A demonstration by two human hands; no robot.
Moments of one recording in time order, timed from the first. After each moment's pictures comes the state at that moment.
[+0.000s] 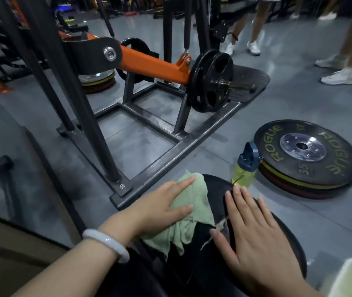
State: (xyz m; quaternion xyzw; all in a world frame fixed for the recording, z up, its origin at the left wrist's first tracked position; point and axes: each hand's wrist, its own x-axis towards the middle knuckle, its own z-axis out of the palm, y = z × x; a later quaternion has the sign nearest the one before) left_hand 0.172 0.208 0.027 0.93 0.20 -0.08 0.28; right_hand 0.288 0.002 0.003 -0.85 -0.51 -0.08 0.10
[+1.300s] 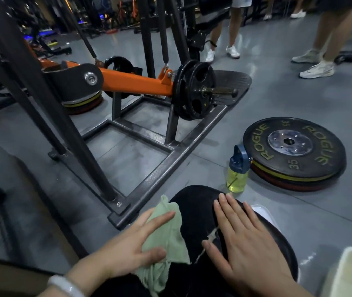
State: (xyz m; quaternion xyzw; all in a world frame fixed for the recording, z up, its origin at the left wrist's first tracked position) left_hand 0.123 0.216 0.028 0.94 0.12 -0.12 0.30; right_hand 0.288 0.003 0.002 -0.85 -0.51 -0.08 0.12
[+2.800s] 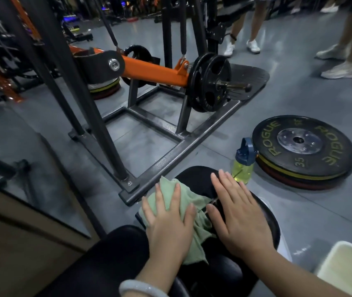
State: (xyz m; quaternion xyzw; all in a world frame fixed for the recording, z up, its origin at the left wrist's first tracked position) left_hand 0.158 0.087 0.023 0.84 0.49 0.06 0.22; right_hand 0.287 -0.002 0.011 -0.80 -0.53 -0.05 0.26
